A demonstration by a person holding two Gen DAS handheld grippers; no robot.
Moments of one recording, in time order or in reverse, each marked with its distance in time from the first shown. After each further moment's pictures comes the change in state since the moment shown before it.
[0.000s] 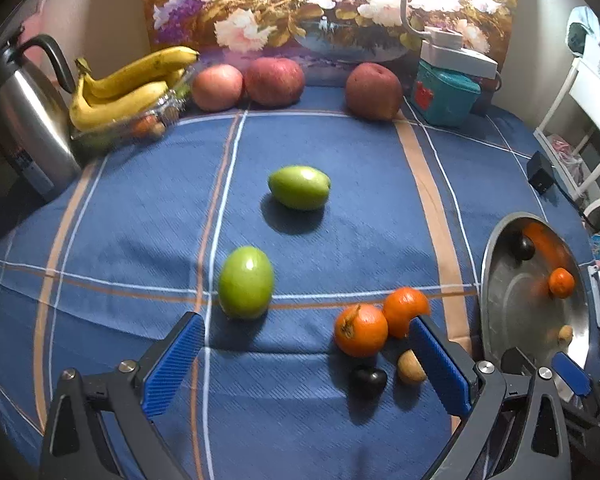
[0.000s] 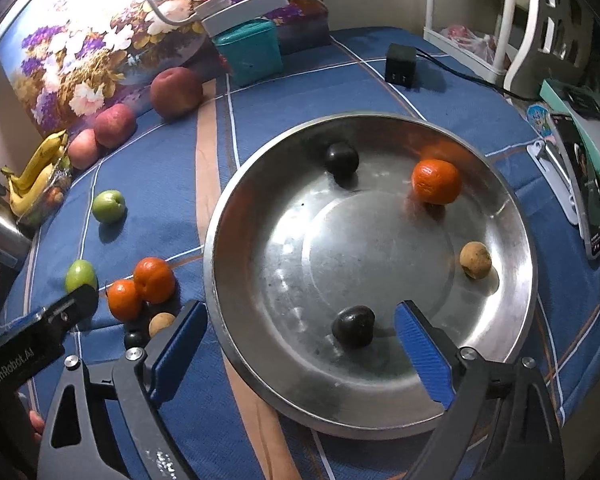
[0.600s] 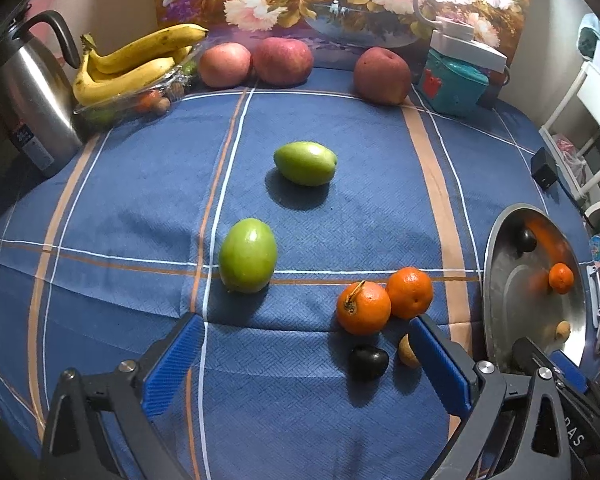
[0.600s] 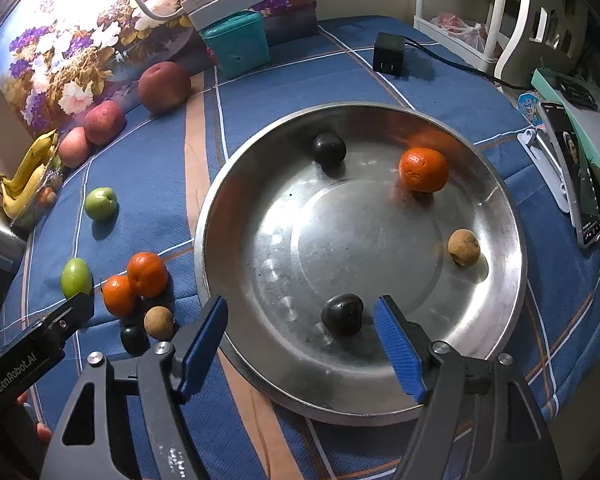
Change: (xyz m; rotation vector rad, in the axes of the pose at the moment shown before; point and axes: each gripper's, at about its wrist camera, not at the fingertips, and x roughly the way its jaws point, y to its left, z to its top) left arm 0.003 0.004 -0.010 -0.040 0.066 -0.023; right arm -0.003 -0.006 0.002 0.032 0.045 -0.018
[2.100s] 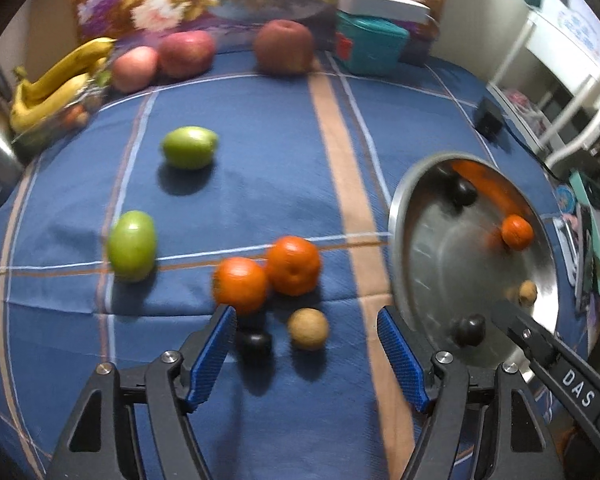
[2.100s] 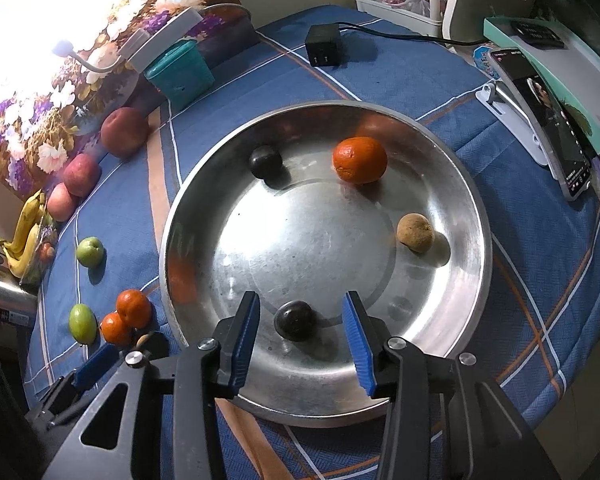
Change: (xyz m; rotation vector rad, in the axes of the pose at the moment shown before) left arm 0.006 -0.063 -0.011 0.108 0.048 -0.093; right arm -0.008 -0.048 0.004 0.193 0.006 0.045
